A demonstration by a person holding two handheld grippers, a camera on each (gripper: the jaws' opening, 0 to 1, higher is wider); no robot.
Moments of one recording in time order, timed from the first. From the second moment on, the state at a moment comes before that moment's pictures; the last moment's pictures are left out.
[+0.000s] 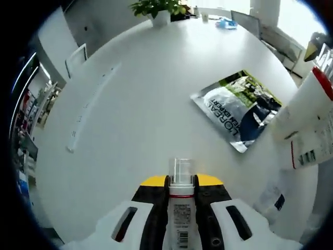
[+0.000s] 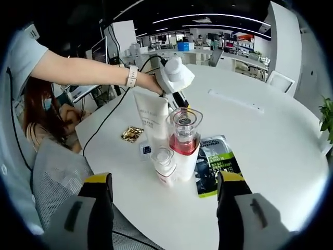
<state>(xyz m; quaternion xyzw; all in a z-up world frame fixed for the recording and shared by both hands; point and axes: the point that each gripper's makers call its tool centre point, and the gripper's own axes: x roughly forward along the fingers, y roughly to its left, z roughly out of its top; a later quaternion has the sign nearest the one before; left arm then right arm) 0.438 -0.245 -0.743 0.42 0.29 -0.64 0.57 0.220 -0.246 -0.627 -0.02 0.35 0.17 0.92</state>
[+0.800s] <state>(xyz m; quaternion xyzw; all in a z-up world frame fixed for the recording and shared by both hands) 0.416 -0.209 -0.678 0.34 0.23 -0.62 0.67 0.207 -0.229 -0.619 -0.02 0.33 0.19 0.92</state>
